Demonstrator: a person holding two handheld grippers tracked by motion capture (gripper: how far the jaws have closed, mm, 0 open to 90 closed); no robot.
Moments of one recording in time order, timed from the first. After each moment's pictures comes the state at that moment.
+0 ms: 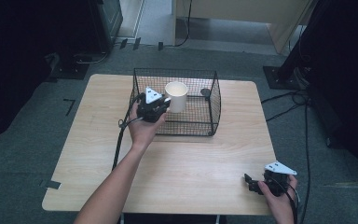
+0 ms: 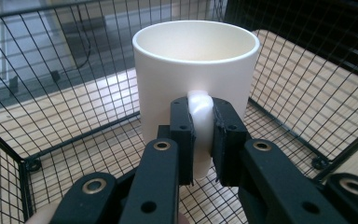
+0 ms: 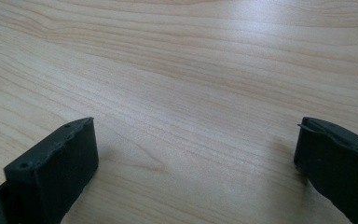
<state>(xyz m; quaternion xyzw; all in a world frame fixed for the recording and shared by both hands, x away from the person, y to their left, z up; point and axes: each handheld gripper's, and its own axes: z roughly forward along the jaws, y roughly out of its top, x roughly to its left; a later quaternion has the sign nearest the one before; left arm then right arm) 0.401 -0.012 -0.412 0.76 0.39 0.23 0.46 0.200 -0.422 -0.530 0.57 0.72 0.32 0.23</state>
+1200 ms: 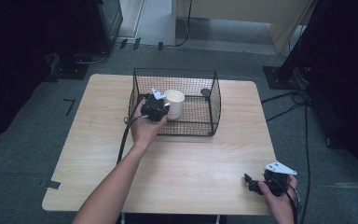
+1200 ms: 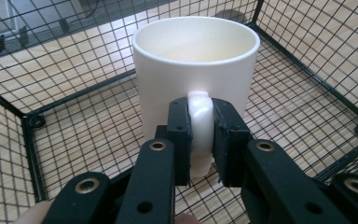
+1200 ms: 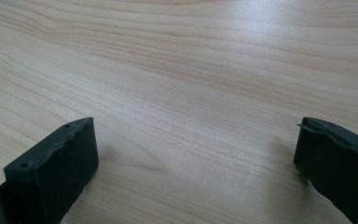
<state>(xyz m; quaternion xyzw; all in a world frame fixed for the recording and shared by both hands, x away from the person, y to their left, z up) 0.419 -0.022 -0.428 0.80 0.43 0.21 0.37 0.200 -0.422 -0.530 0.57 0.72 0.32 0.23</state>
